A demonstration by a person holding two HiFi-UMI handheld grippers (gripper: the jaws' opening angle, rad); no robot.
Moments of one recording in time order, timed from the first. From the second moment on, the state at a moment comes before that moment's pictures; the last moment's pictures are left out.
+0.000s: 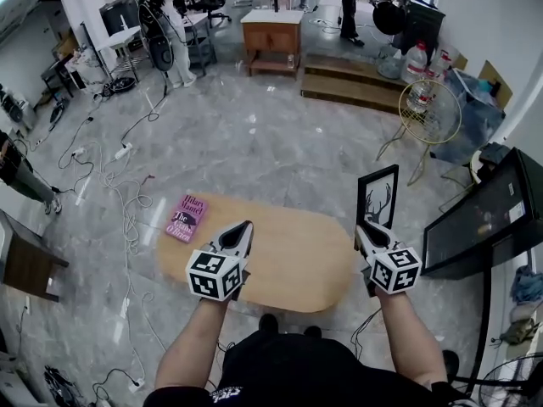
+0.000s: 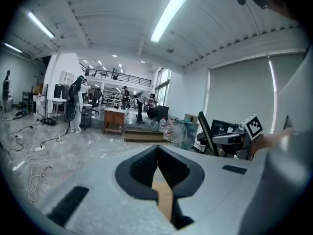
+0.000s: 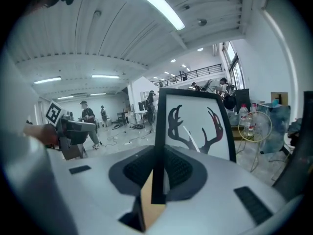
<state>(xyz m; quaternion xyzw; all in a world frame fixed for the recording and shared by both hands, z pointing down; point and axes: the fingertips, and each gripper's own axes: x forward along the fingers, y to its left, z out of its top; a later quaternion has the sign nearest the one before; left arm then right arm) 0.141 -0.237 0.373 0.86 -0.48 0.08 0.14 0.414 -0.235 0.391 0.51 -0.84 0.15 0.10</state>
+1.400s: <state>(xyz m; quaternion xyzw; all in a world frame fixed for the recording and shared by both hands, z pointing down) 0.151 -0.258 0.293 0.86 -0.51 0.03 0.04 0.410 -0.216 0.287 0.49 -0.87 0.07 -0.02</state>
